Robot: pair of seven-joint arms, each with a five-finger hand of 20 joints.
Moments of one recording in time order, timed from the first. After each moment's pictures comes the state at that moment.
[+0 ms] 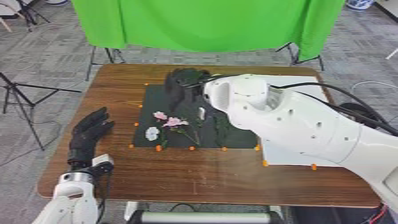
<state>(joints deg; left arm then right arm) 114.3 -59.6 -88.2 -102.5 51.4 15.6 20.5 -30.9 -59.6 16.8 -92.5 -106.5 -12.9 12.2</state>
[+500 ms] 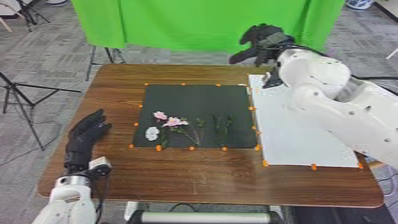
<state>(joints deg) 116.4 -59.7 -89.6 -103.5 51.3 16.0 20.6 -39.3 -41.4 33.0 -97.1 -113.2 -5.1 26.1</state>
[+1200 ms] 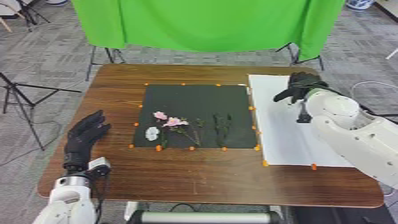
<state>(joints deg) 116.4 -59.7 -89.5 -103.5 51.2 16.4 21.1 -51.8 -36.8 35.8 -88.2 -115.1 -6.0 32.8</state>
